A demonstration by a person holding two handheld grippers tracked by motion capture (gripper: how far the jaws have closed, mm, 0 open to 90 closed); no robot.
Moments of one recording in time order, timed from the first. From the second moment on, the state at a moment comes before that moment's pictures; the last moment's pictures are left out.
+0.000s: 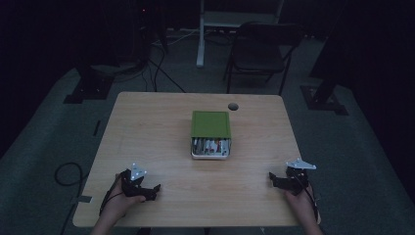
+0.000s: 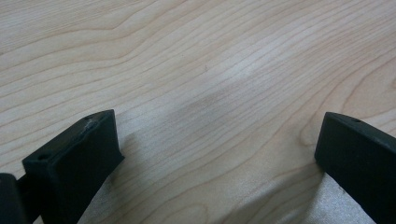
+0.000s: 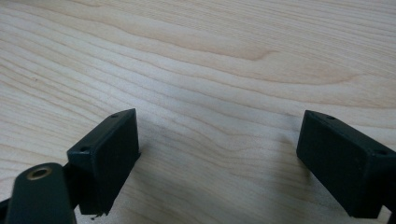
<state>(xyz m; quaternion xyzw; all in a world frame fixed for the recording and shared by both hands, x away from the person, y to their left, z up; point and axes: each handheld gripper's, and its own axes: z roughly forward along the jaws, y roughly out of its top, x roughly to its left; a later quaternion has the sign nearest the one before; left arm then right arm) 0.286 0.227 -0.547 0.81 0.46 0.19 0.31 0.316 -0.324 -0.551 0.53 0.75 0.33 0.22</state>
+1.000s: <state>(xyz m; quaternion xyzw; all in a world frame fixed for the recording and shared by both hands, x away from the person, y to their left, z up) 0.304 0.164 -0.532 0.86 0.35 0.22 0.29 0.316 -0.324 -0.551 0.53 0.75 0.33 0.22</state>
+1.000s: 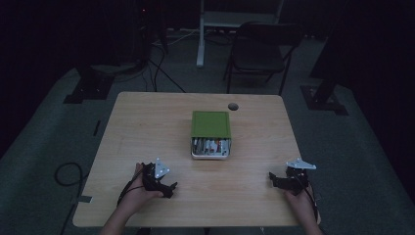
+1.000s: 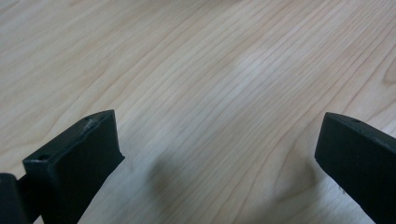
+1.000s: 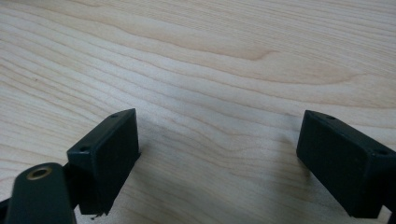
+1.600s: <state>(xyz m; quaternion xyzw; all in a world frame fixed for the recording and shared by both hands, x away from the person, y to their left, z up) 0.308 0.120 -0.521 0.88 0.26 0.30 0.27 0.316 -0.324 -0.551 0.53 0.75 0.33 0.22</state>
